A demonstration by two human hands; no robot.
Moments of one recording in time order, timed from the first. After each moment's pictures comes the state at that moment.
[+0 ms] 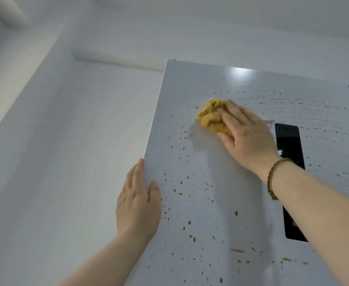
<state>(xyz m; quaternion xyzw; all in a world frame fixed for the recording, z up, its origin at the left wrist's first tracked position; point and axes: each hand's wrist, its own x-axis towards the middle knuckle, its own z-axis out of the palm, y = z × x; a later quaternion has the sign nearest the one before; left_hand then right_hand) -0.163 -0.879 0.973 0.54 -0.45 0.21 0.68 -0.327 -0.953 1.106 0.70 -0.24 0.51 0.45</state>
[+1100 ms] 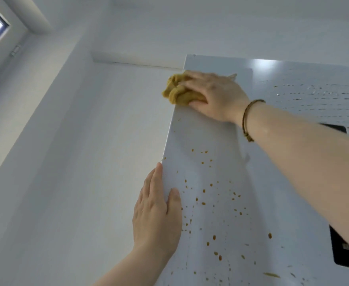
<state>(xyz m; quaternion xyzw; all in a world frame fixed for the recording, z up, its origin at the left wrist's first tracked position) -0.164 -0.878 0.973 0.55 -0.44 0.19 0.68 -0.247 -0.922 1.193 0.76 -0.10 0.42 0.49</state>
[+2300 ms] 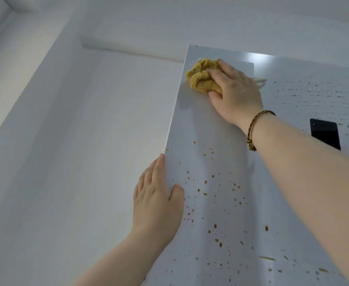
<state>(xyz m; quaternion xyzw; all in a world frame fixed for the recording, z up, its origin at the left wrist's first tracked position) -0.151 -0.872 0.976 0.53 -0.49 0.19 0.66 -0.256 -0.927 1.171 0.72 -0.21 0.54 0.39</state>
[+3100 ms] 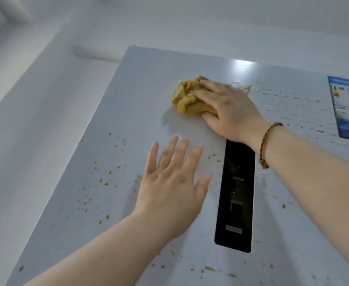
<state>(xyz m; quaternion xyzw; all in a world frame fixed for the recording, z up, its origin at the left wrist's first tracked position) -0.301 -0.933 1.013 0.58 -0.49 0.49 0.43 -0.398 -0.989 1.162 0.76 -0.11 0.46 0.45</state>
